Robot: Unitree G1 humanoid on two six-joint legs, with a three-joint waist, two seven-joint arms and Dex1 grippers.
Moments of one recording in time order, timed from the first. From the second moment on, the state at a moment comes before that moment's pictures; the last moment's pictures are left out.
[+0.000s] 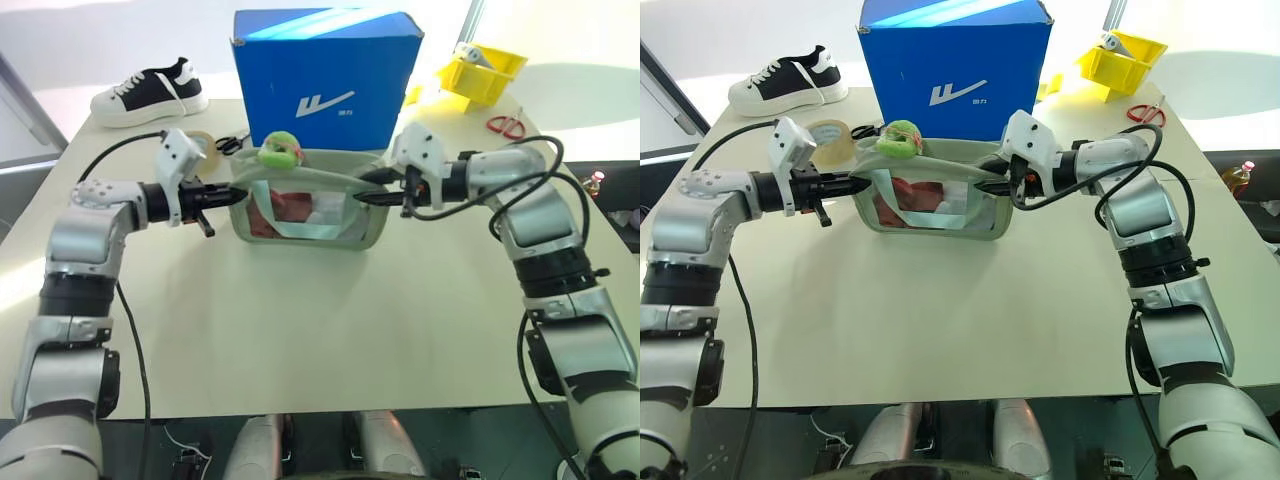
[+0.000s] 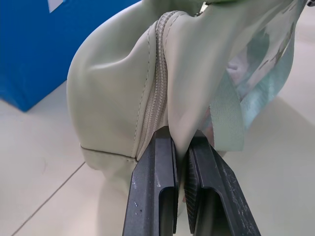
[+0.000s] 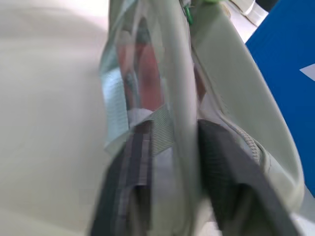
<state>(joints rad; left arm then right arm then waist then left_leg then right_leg) -0.70 0.70 0.05 0.20 -0.31 0.55 -1.02 -0.95 -0.59 0.19 0.28 0.12 0.32 1.15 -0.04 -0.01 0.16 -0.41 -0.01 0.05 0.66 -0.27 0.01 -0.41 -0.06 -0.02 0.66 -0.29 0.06</state>
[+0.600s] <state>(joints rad) -0.64 0.68 0.08 0.08 -0.36 0.62 -0.93 -1.18 -0.24 0.25 0.40 0.11 0.32 0.98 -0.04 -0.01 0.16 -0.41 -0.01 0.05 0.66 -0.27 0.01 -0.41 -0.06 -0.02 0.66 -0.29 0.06</state>
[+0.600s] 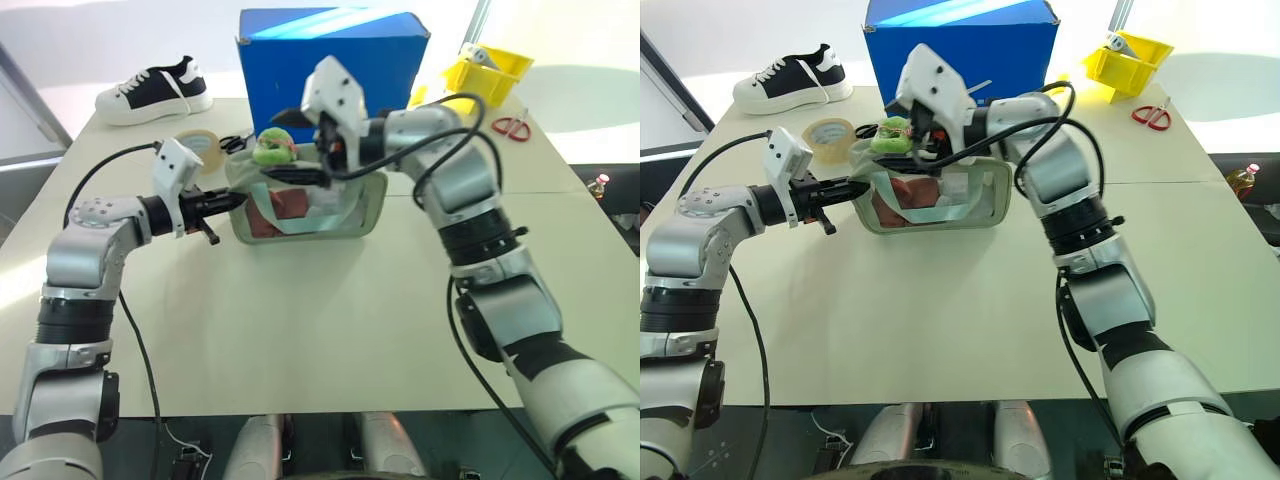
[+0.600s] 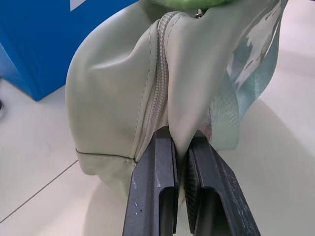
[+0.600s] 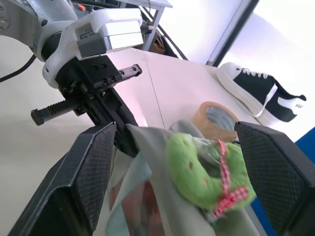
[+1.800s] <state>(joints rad) -0.71 0.68 0.01 0.16 -0.36 0.56 -0.99 -1.07 -0.54 0.00 0.57 0.04 0.43 0.59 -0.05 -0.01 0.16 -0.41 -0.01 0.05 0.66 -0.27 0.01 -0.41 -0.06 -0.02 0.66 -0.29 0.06</state>
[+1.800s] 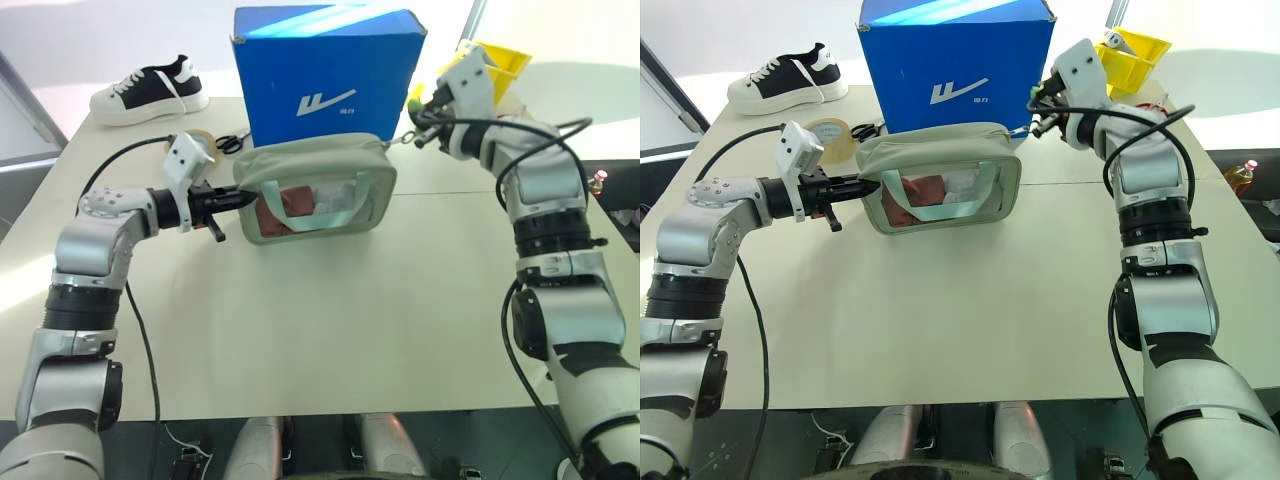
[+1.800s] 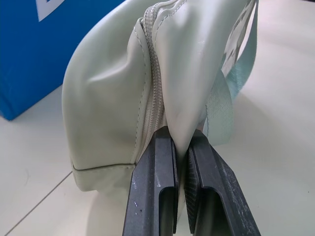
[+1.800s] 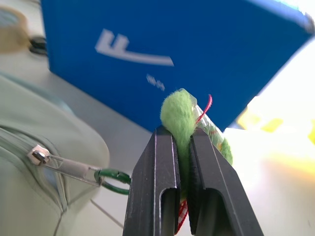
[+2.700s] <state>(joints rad) -0.74 0.69 -0.01 0.21 -0.34 0.54 -1.02 -0.88 -0.33 -0.06 0.68 0.12 0.42 0.48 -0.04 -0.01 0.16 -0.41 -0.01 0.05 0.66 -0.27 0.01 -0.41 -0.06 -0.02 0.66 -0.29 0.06</state>
